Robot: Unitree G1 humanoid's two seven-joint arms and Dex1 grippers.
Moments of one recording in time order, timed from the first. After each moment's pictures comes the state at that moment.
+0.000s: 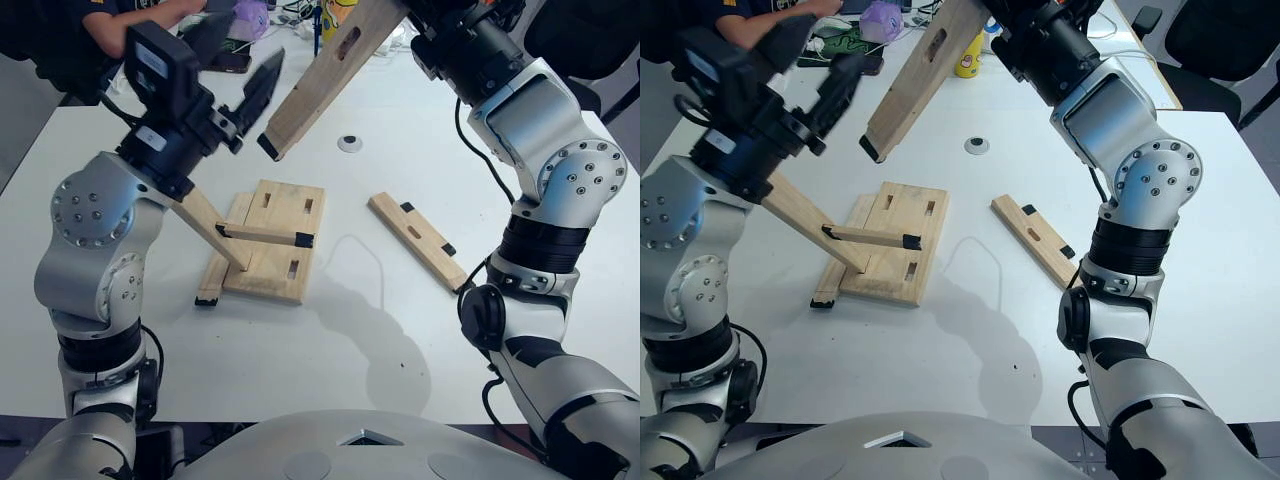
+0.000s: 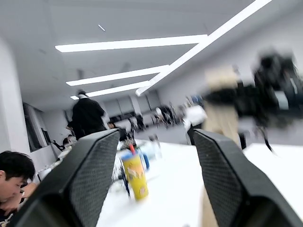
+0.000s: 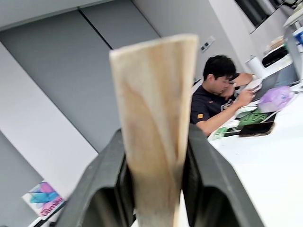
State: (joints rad) left arm -0.49 0.41 0.21 -0.63 -0.50 0.54 -0.28; right arm -0.83 -0.25 -0.25 -0.08 1.33 0.80 -0.12
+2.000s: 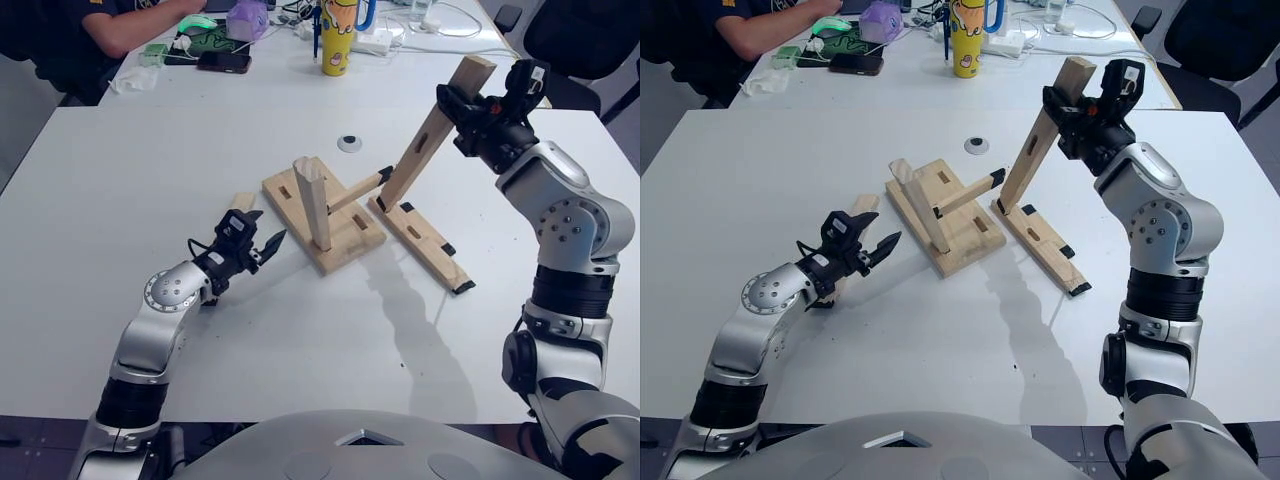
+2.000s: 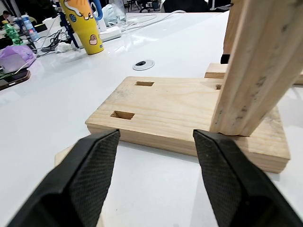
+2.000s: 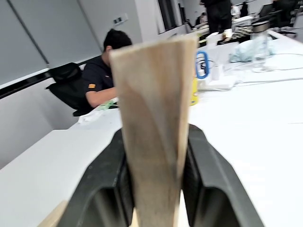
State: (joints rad) left arm 0.01 0.42 -0.11 -0.34 -0.14 0.41 -0.48; right arm -0.56 -0.41 -0.21 -0.08 0.75 0.76 0.16
